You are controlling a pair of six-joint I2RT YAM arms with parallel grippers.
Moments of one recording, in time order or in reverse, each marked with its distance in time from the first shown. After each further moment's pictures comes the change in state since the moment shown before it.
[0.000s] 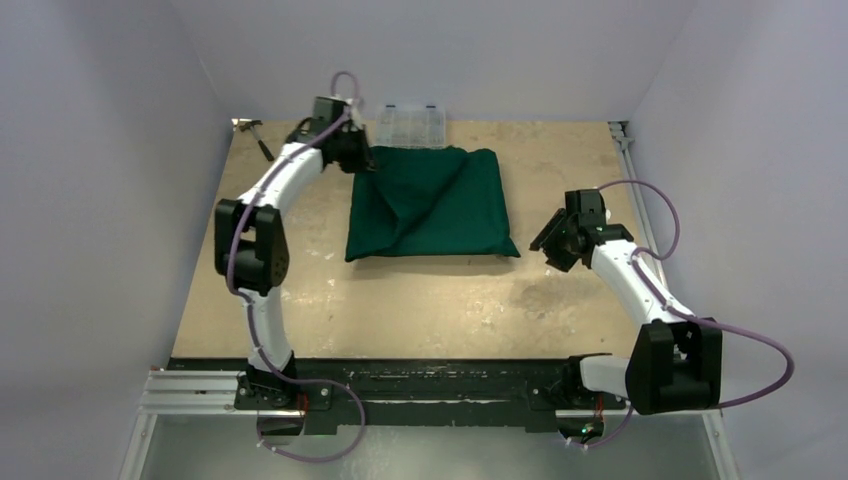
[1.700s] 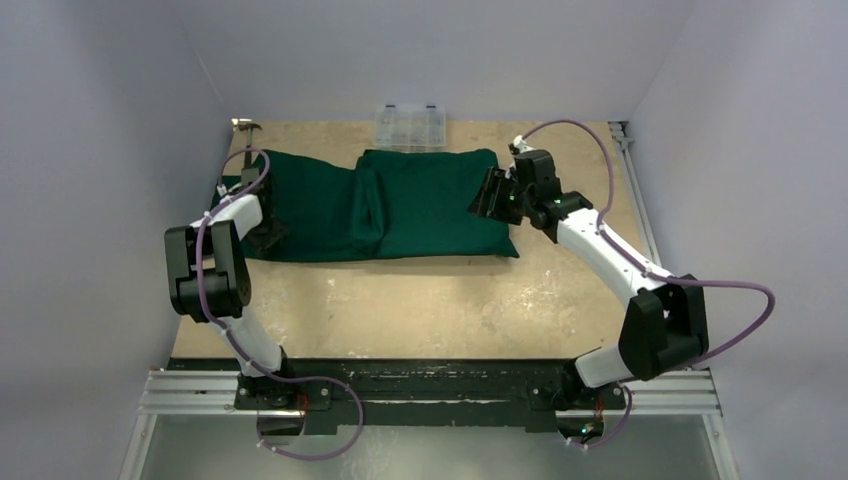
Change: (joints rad) left arm 0.433 -0.235 -0.628 -0.038 -0.612 -0.205; right arm 0.272 0.182 0.270 0.216 -0.179 -0.225
